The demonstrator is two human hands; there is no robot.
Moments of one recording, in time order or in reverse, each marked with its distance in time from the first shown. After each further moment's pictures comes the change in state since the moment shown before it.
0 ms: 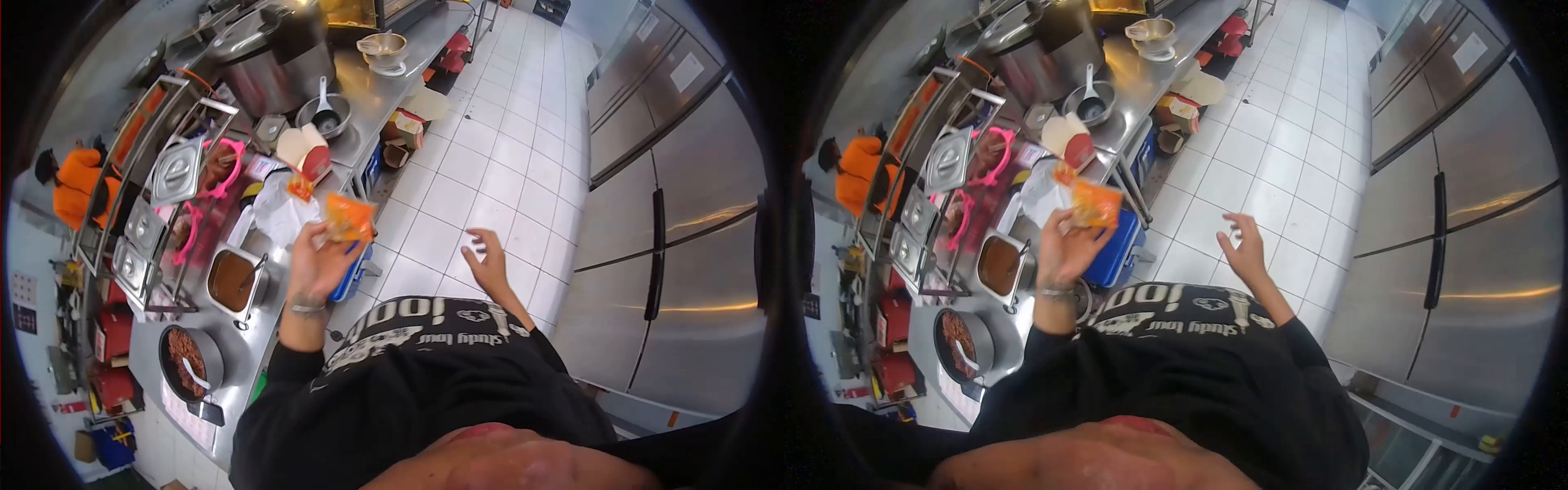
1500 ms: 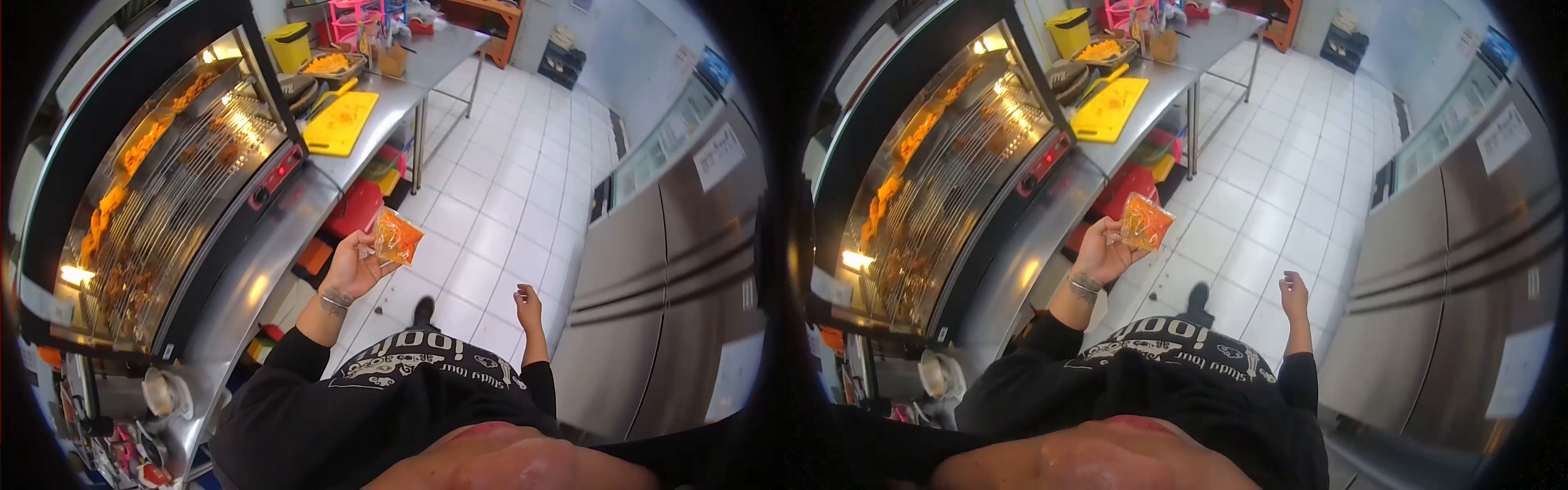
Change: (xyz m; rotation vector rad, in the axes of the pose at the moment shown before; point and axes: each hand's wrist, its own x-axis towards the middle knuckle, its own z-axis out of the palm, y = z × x) left_hand 1.277 -0.184 0.623 0.237 -0.197 -0.136; right_hand 1.131 0.755 -0.497 -0.202 0.071 0.339
